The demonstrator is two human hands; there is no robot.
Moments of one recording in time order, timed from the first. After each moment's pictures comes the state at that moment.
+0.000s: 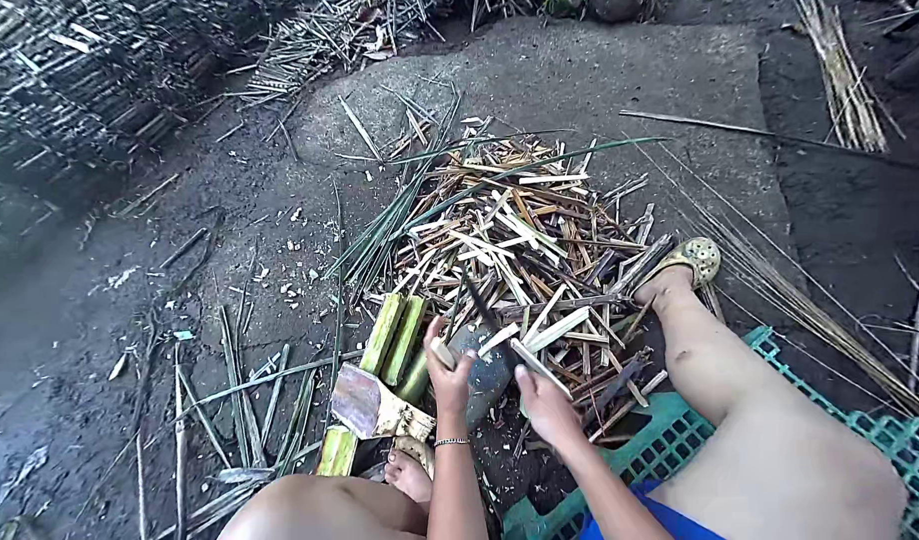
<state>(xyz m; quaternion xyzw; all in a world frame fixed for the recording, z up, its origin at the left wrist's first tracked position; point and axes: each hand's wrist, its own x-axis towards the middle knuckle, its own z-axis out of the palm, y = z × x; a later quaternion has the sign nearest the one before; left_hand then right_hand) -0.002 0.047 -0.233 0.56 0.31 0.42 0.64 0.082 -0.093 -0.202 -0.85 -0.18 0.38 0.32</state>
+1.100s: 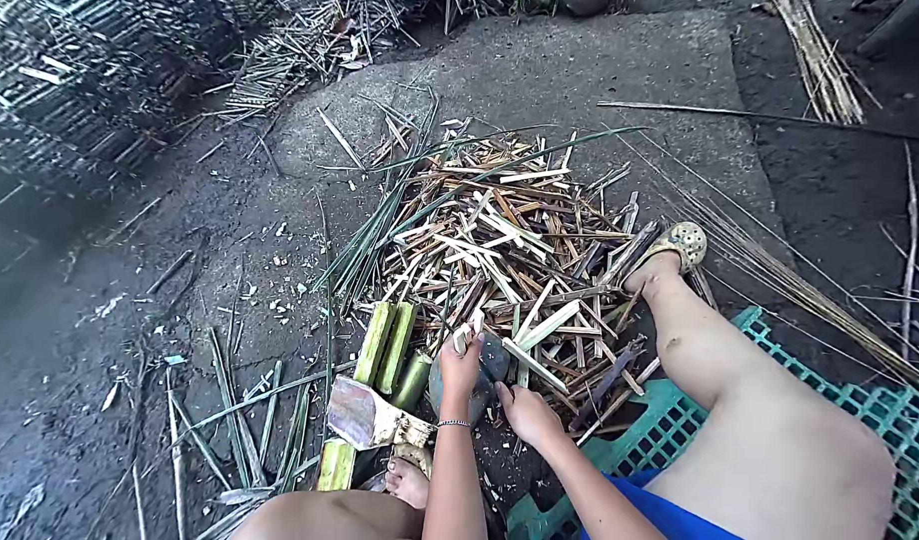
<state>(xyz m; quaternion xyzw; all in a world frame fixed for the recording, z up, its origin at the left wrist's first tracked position) 0.031 0.054 -0.245 0.65 0.40 0.23 0.60 0.076 -0.078 -0.226 -0.84 -0.16 0.49 0.15</state>
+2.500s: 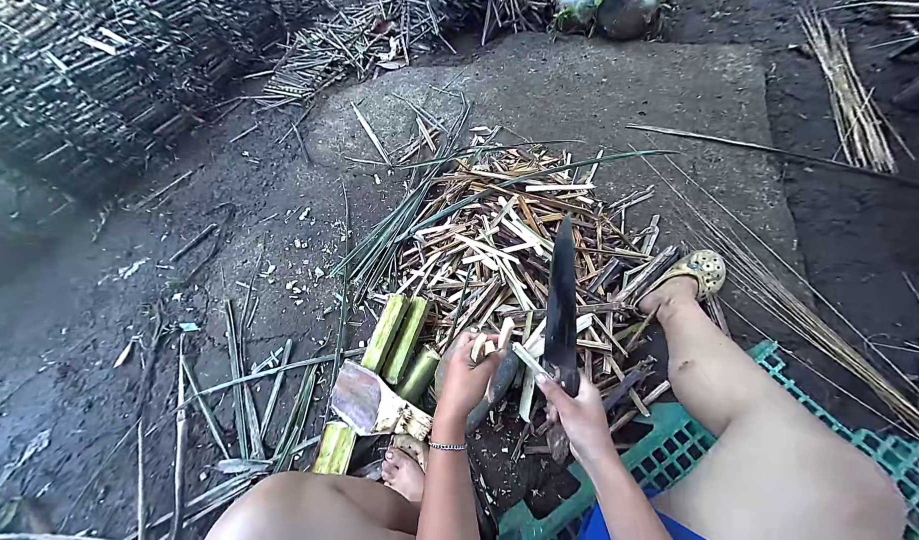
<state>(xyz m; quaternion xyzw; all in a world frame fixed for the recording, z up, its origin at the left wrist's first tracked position) -0.001 0.049 -0.189 0.69 0.29 0.19 0.63 0.081 -0.112 -0.197 -0.69 -0.06 0.28 0.66</state>
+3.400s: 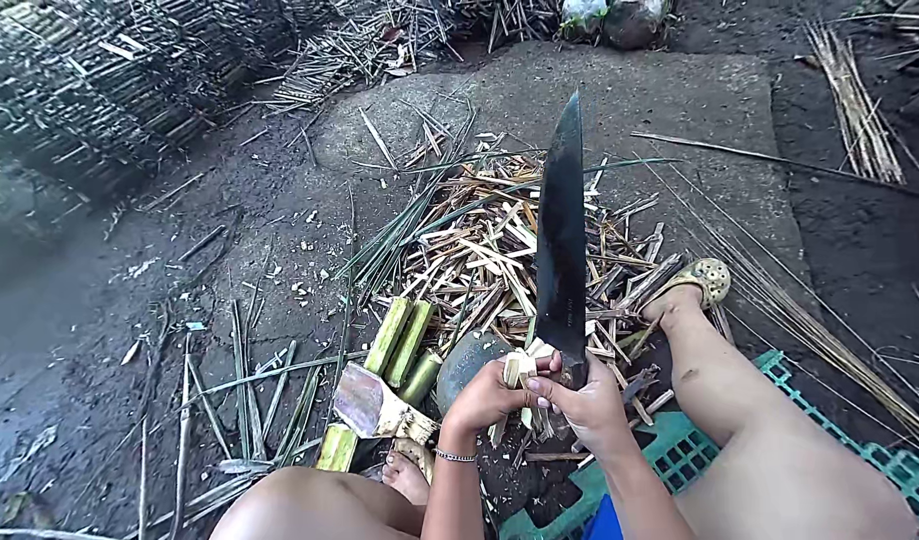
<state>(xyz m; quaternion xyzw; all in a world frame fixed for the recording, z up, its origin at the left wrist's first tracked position) -0.001 0.036 -0.162 0.62 0.11 0.03 0.77 0.086 -0.095 -0.136 -0.60 -0.24 0.23 0.72</state>
